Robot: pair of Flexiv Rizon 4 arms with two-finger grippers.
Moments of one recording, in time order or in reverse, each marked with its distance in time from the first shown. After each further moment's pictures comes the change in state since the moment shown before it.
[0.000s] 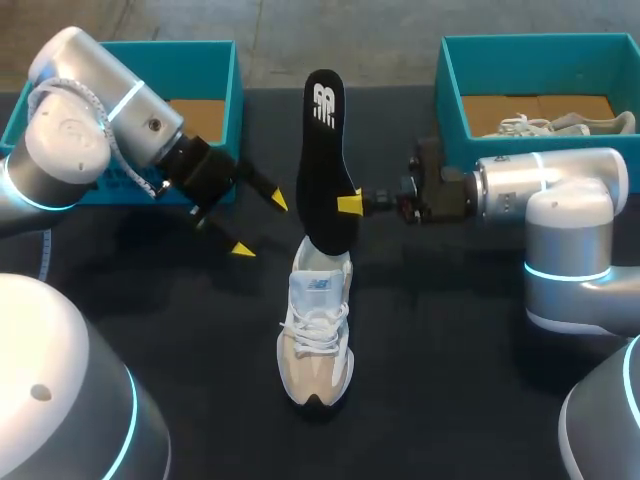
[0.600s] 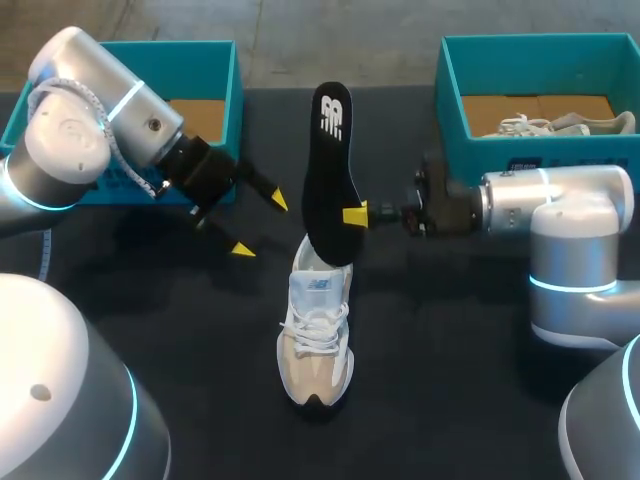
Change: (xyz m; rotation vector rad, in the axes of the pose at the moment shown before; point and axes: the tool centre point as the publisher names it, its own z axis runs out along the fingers) left arm 0.000 0.000 0.000 0.000 0.000 0.000; right arm 0.004 -0.018 -0.007 -0.019 -0.017 0.025
